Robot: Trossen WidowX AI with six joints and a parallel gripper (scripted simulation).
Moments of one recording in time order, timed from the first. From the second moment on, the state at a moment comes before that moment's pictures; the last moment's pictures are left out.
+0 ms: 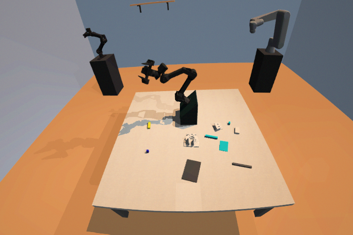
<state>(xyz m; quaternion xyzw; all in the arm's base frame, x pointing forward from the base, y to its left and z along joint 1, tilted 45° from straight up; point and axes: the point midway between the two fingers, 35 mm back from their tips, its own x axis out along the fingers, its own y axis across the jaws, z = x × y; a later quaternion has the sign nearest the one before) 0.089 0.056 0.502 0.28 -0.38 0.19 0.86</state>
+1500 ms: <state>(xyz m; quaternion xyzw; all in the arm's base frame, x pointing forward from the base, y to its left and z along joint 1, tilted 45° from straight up) 0.131 -0.058 0.512 0.42 -0.37 0.15 0.82</state>
